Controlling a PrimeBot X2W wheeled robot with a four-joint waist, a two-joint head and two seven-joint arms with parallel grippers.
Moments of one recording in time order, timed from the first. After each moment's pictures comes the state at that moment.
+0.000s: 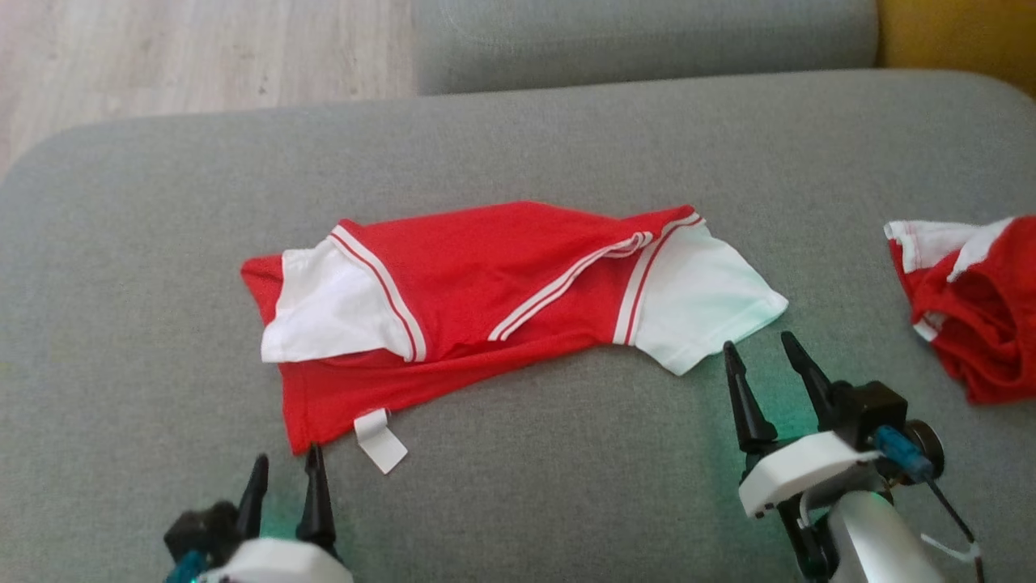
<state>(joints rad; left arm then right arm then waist) -0.05 0.04 -0.09 0.61 -0.39 -0.10 -0.26 -0.17 -0.05 0.12 0.54 0.10 0.12 -0.26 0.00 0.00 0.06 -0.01</state>
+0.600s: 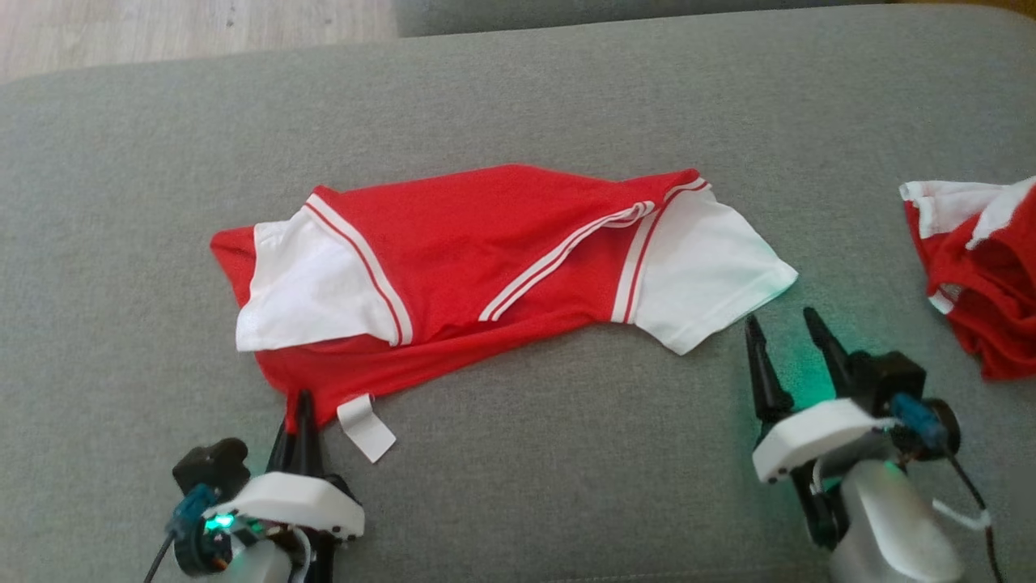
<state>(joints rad) -0.27 0.05 -0.23 0.80 -0.58 -0.12 -0.27 -0.24 -0.05 0.07 0.61 0.09 0.12 -0.26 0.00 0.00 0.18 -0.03</state>
